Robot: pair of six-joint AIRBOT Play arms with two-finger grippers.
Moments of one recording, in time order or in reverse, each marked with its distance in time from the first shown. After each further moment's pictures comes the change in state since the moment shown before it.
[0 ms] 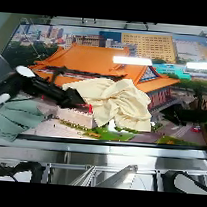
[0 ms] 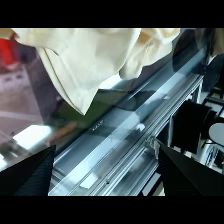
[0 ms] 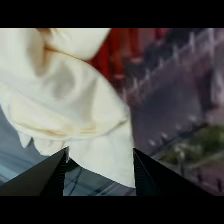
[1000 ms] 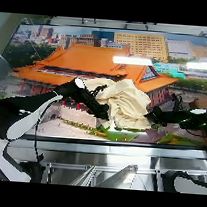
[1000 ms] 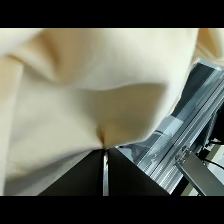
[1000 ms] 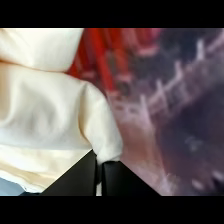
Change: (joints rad) left arm -0.375 -0.397 0.261 0.013 0.120 -0.051; right arm 0.259 -0.172 -0.073 0.137 -0.274 -0.009
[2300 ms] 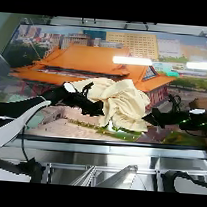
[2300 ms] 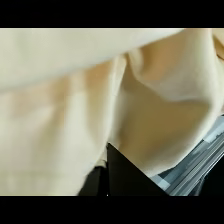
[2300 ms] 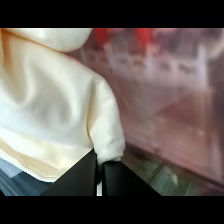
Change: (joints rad) left arm 0.032 0.134 -0.195 -0.029 0.272 -0.146; right arm 0.001 -0.003 0.002 0.020 0.095 -0.042
